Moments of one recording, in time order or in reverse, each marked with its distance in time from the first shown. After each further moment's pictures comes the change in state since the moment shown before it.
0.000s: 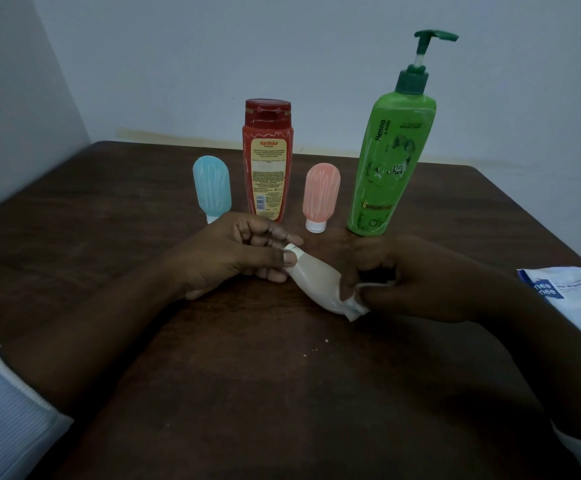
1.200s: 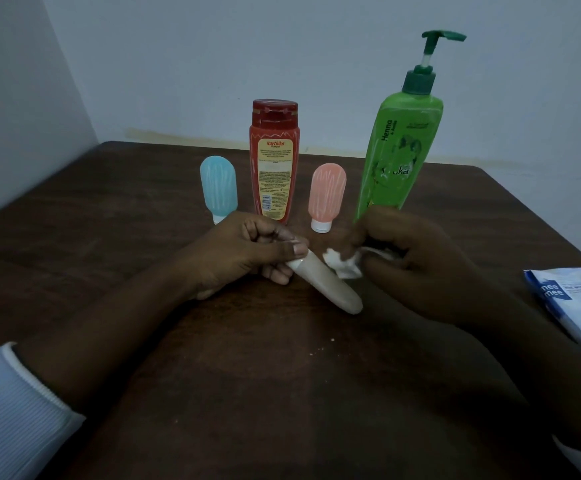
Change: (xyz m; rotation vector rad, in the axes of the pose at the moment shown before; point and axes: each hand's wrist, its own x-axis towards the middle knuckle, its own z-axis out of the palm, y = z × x) left_hand 0.001 0.000 0.005 0.026 0.030 0.035; right_hand 0.005 -0.012 0.011 0.033 0.416 -0.086
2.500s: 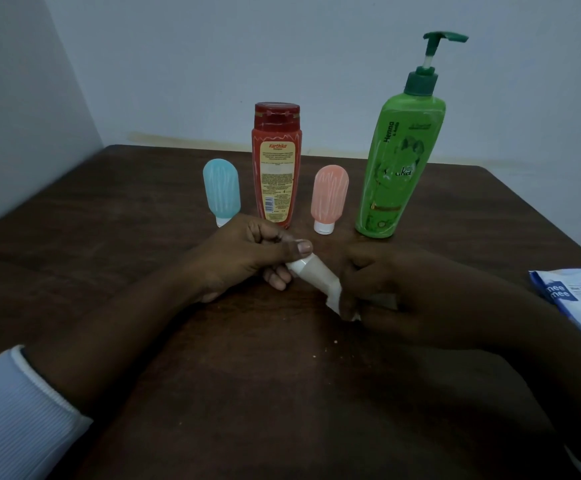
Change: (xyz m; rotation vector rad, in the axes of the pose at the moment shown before) left_hand 0.000 -0.001 0.001 0.083 0.032 0.006; right_hand -0.003 -0.017 -0.006 -0.188 -0.436 -0.025
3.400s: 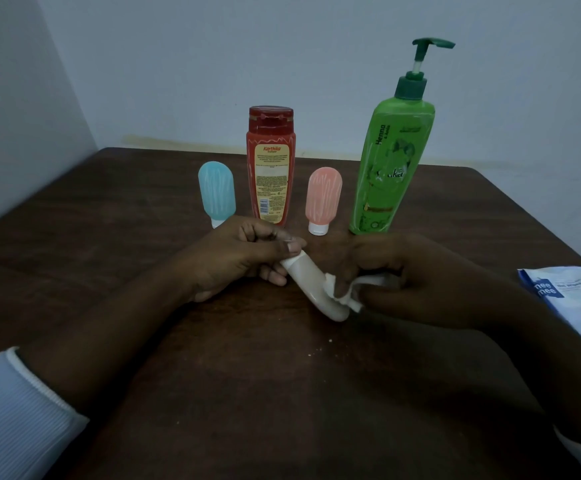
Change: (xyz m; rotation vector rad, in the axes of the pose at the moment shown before) left_hand -0.001 0.005 -0.001 -0.134 -0.038 -0.053; right_hand -0.003 0.009 -0.006 0.237 0.115 0.000
